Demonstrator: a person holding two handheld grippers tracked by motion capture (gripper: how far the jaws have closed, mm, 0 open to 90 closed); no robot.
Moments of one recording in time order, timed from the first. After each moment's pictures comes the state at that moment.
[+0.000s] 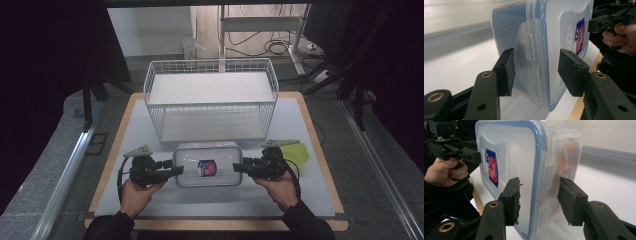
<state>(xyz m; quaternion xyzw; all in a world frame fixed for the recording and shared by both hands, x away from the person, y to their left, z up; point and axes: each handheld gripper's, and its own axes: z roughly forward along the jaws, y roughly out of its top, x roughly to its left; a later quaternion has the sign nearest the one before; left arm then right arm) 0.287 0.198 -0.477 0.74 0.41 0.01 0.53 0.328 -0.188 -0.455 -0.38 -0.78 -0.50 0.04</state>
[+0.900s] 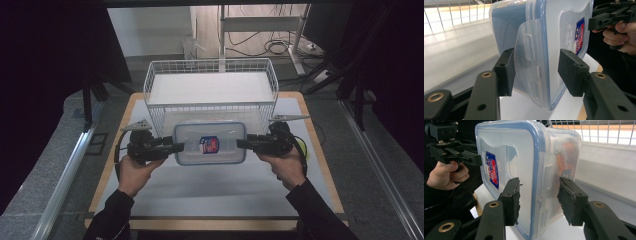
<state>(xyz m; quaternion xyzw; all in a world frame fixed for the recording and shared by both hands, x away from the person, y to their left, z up) 0.316 0.194 -0.412 0.74 0.40 0.04 0.53 0.360 -0.192 -0.395 -0.36 -0.77 -0.52 0.02</state>
